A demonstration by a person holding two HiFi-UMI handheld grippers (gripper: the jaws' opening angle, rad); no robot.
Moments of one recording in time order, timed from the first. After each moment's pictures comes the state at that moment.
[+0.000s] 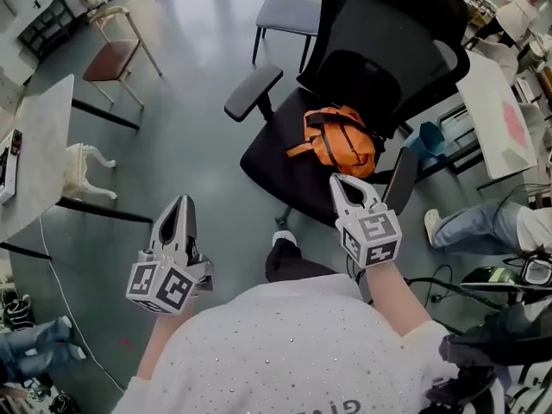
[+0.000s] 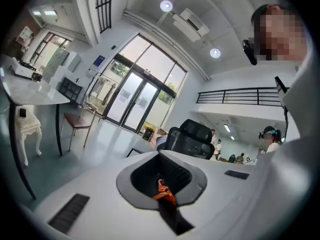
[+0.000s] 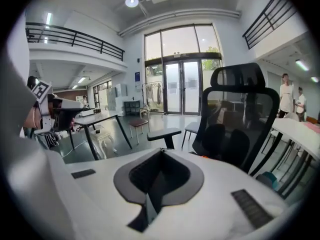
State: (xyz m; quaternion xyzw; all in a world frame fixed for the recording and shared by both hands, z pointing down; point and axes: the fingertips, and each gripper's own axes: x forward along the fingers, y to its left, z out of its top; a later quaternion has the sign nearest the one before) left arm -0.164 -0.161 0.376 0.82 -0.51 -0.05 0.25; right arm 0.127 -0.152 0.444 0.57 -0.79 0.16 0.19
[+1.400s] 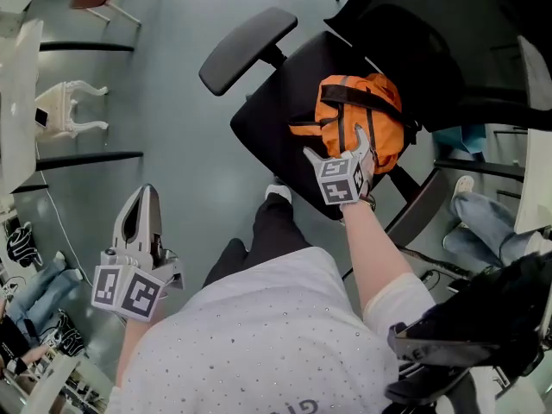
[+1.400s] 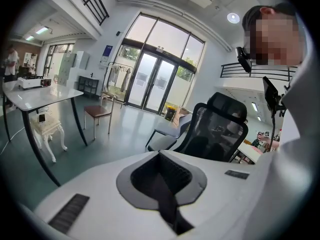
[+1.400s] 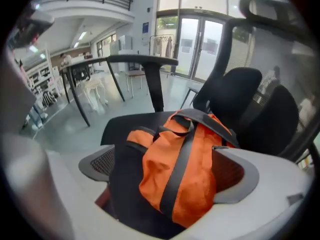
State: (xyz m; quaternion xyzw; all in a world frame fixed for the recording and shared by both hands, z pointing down) left arm -0.124 -0.273 0.456 0.74 -0.59 0.09 0.30; right arm 0.209 -0.325 0.733 0.49 -0.74 0.19 0.42
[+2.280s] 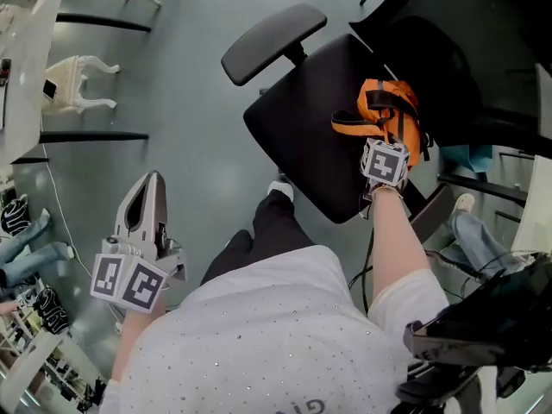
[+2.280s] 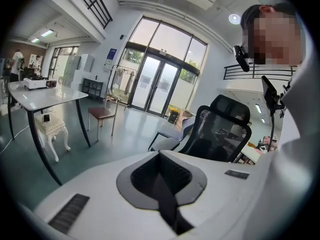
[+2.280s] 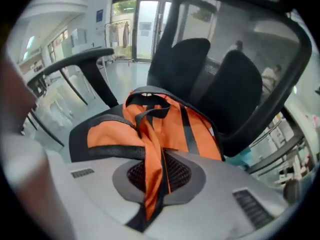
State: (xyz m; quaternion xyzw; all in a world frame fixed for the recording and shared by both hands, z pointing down) left arm -0.136 -0.266 0.454 0.73 -0.61 0.08 0.30; right arm 0.320 -0.346 0.731 0.63 -0.58 0.30 0.42
